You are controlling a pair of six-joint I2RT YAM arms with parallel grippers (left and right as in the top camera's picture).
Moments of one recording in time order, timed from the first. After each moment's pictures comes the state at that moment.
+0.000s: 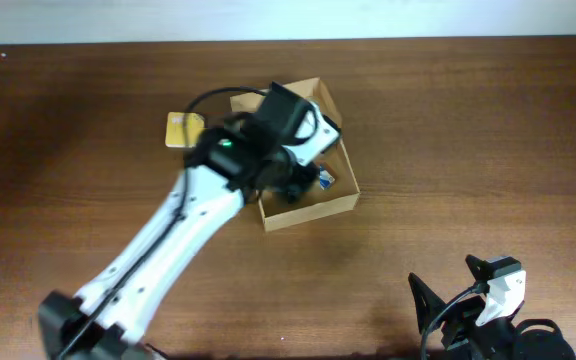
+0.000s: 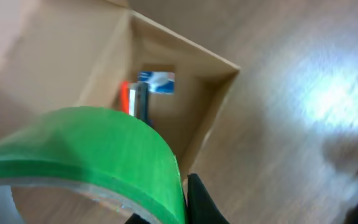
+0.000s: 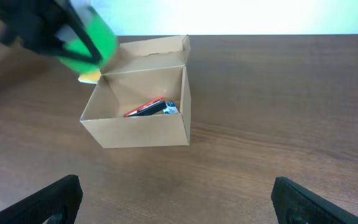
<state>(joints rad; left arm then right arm) -0.63 1.68 1.61 -1.03 0.12 0.20 0.67 0.15 0.74 -1.00 0.27 0.31</state>
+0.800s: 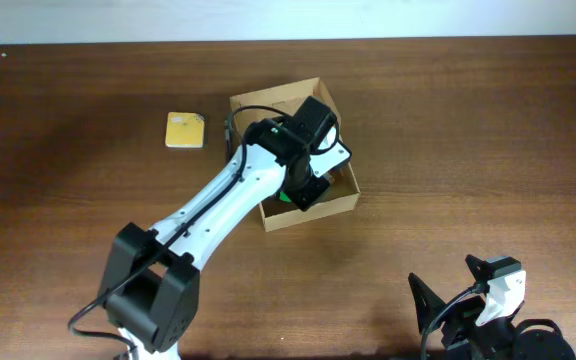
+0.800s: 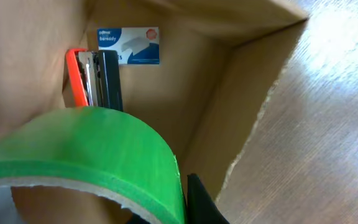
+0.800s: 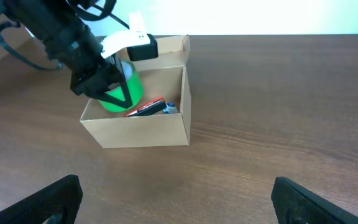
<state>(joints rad) -0.64 1.92 1.61 -1.01 0.12 0.25 0.67 0.15 0.74 -1.00 0.27 0.31</state>
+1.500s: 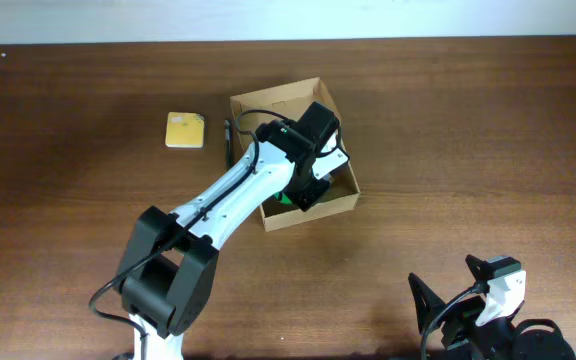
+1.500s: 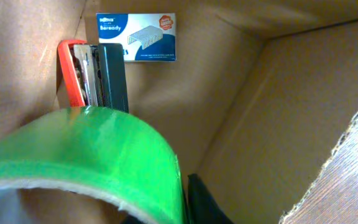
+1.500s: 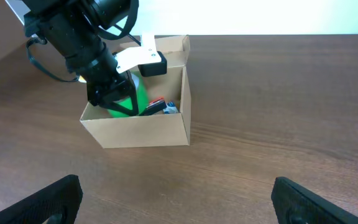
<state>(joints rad) -0.64 2.00 1.61 -0.98 0.07 0.25 0.67 0.15 0.74 -1.00 0.27 0.31</state>
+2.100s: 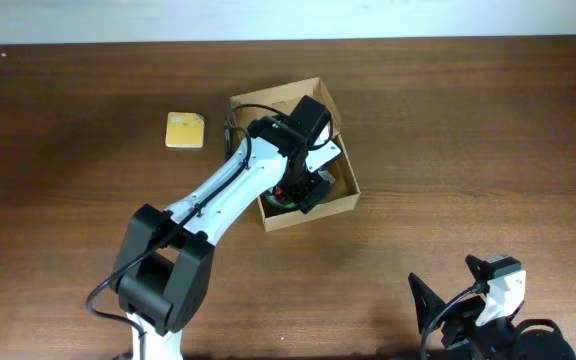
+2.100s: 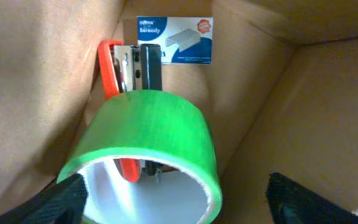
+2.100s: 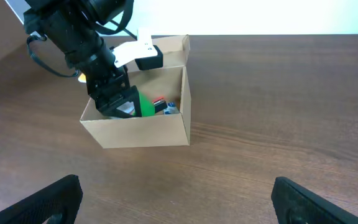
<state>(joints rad) -0.60 2.00 1.61 -0.95 0.04 0.27 0.67 0.15 0.74 -1.00 0.27 0.31</state>
